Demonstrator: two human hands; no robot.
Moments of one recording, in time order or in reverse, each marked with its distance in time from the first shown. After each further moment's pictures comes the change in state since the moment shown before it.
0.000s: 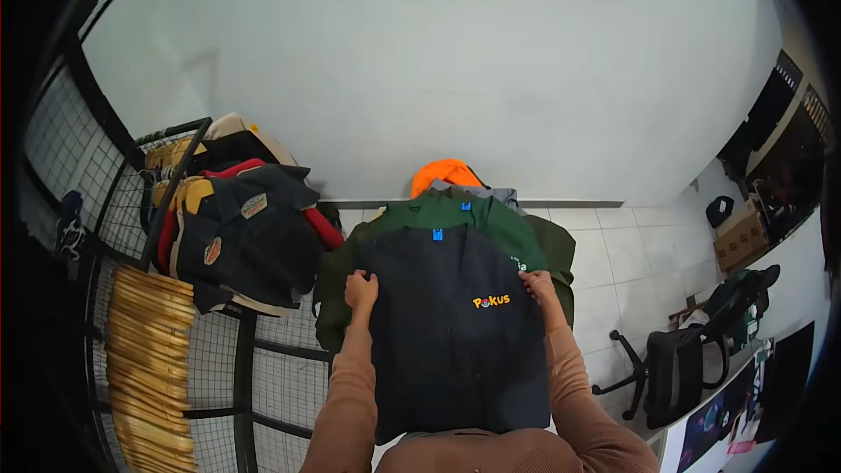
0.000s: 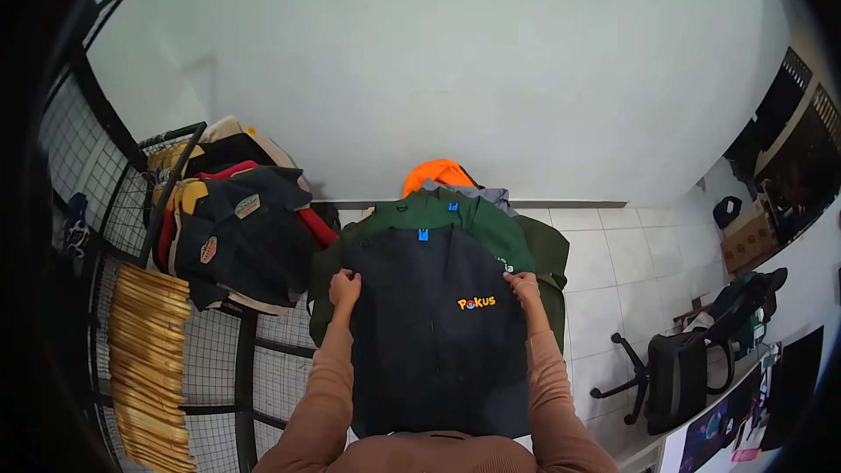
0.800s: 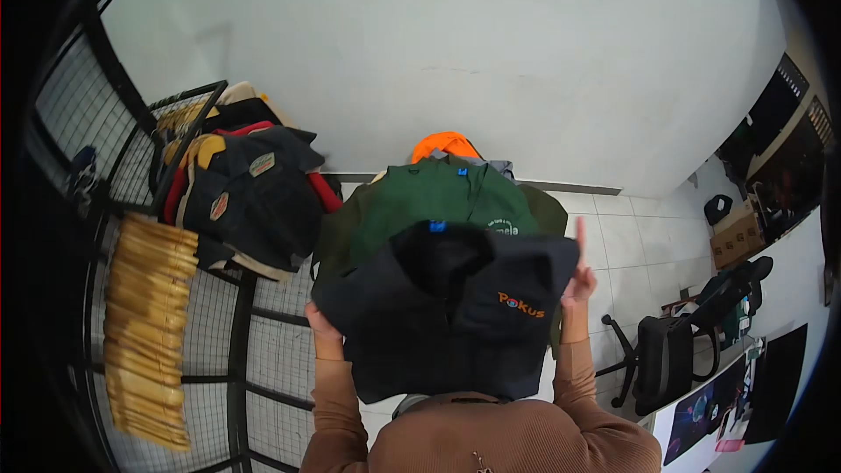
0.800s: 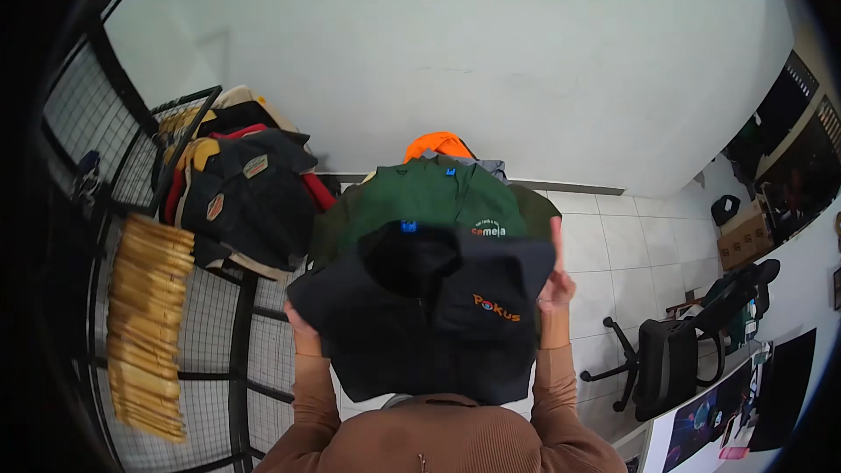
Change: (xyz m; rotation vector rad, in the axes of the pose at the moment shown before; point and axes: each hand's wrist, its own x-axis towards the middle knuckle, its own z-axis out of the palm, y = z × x) left_hand -0.174 -0.071 -0.108 -1.871 -0.621 0.329; right_hand -0.179 -0.049 -0.100 1.160 -1.058 -0.827
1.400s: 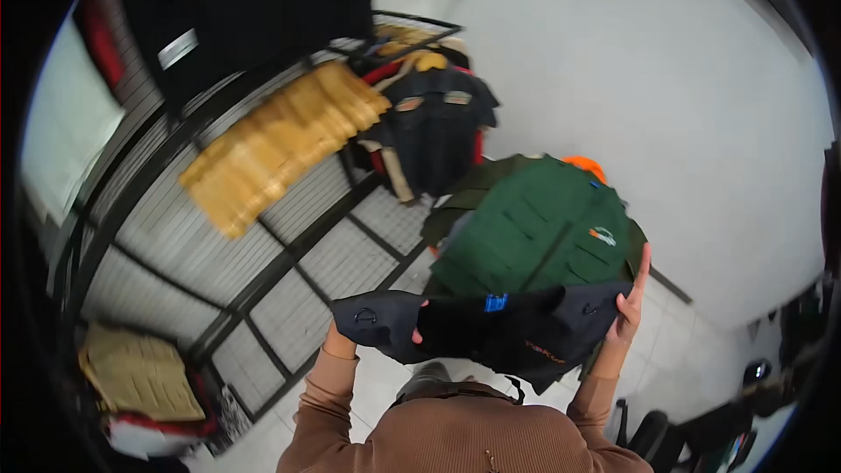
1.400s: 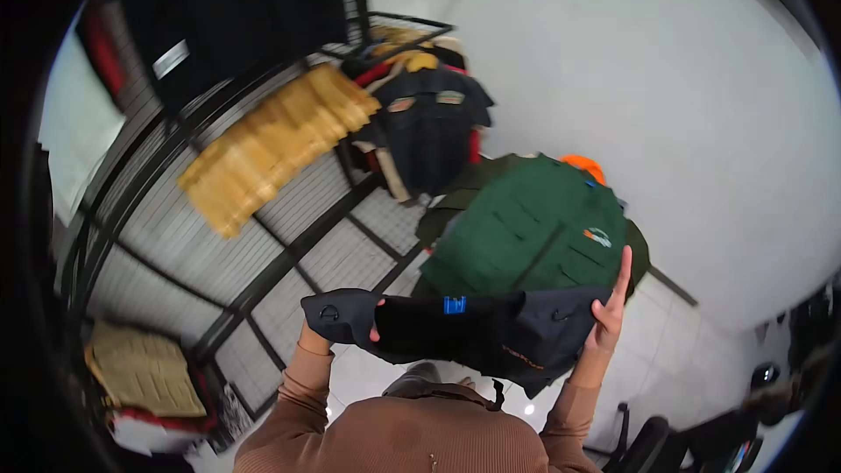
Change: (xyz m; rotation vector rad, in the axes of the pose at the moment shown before) left_hand -0.341 0.048 0.126 0.923 -0.214 0.146; right_hand -0.088 -0.002 0.224 -0.051 0.001 0.137
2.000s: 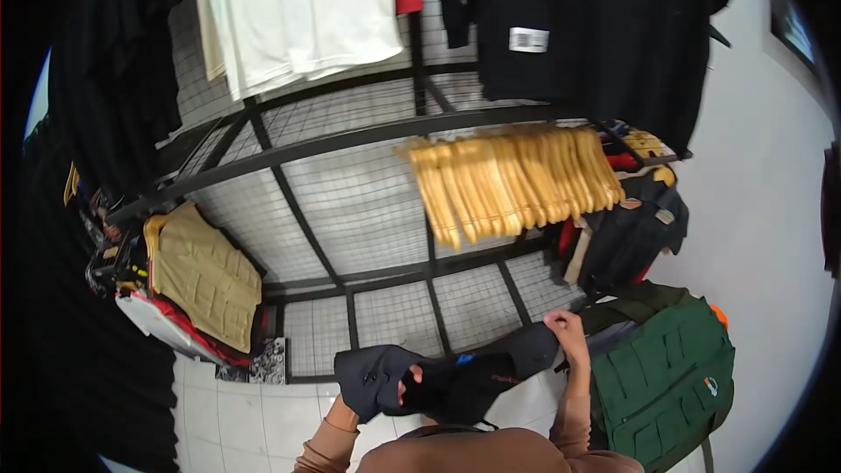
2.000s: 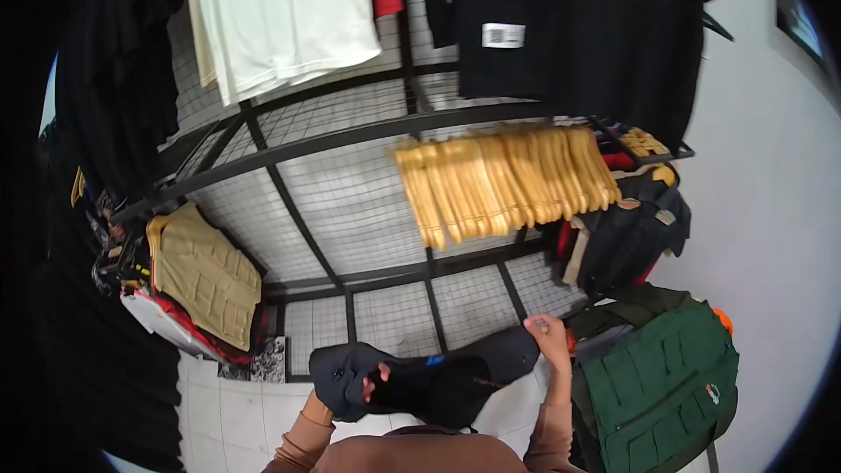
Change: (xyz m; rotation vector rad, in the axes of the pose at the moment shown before) left_hand -0.307 0.096 -0.066 0.195 0.900 -0.115; right_hand -0.008 0.392 0.209 -0.775 -0.630 0.511
